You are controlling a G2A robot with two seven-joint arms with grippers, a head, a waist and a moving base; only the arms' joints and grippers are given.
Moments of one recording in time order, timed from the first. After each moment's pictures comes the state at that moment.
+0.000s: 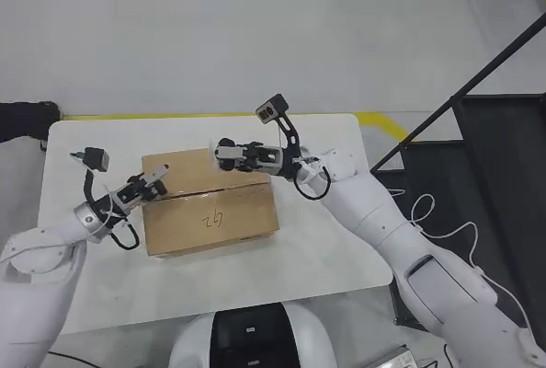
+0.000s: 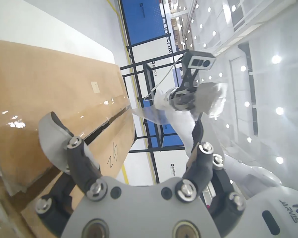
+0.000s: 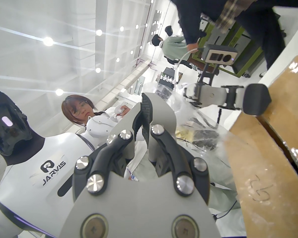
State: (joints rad) left arm 1.33 -0.97 -1.45 -1.63 -0.29 -0.26 -0.76; right arm -0.67 -1.34 0.78 -0.97 0.90 -0.65 1.17
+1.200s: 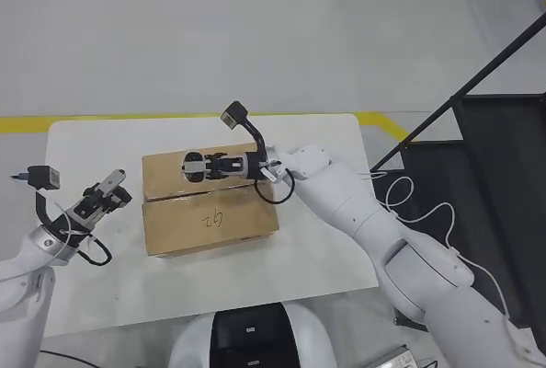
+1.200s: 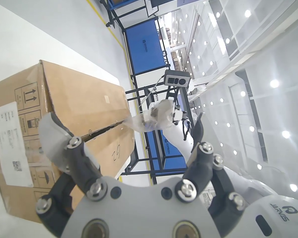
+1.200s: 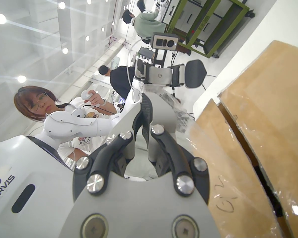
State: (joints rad) left arm 1.55 -0.96 -1.66 -1.75 -0.27 -0.26 -0.68; right arm -0.55 -1.47 0.67 -0.80 0.68 -0.75 1.07
